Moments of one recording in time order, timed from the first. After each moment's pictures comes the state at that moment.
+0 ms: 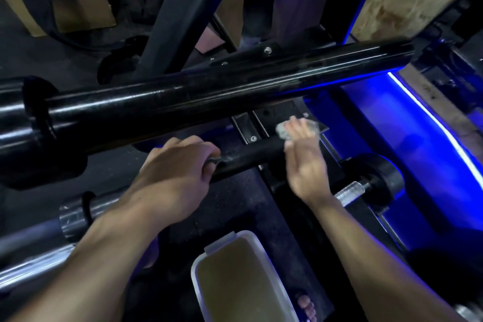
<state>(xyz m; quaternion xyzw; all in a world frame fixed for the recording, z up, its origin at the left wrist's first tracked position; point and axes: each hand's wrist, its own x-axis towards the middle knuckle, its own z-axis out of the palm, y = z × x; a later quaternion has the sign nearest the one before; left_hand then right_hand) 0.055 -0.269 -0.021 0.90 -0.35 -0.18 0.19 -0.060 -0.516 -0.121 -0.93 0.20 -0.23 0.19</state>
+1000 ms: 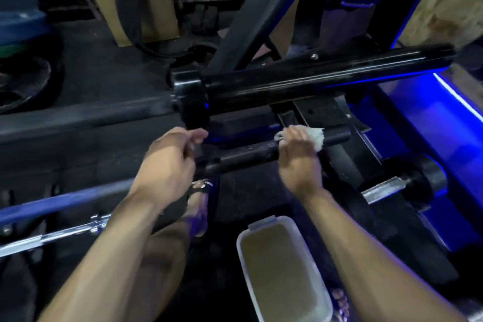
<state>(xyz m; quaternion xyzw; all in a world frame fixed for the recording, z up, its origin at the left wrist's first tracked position) 0.040 -0.148 -0.006 0.91 -0.20 -0.07 0.35 -0.028 -0.401 -0.096 -0.98 0.12 -0.14 0.10</state>
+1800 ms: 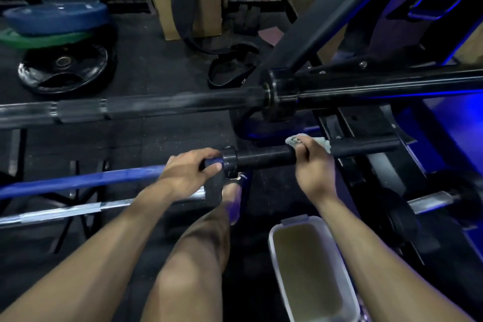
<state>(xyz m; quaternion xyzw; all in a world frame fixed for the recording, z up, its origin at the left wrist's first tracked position) 0.063 -0.049 -0.061 0.93 -0.16 -0.21 0.25 -0.019 -0.317 -0.086 -0.89 0.16 -0.18 0.39</state>
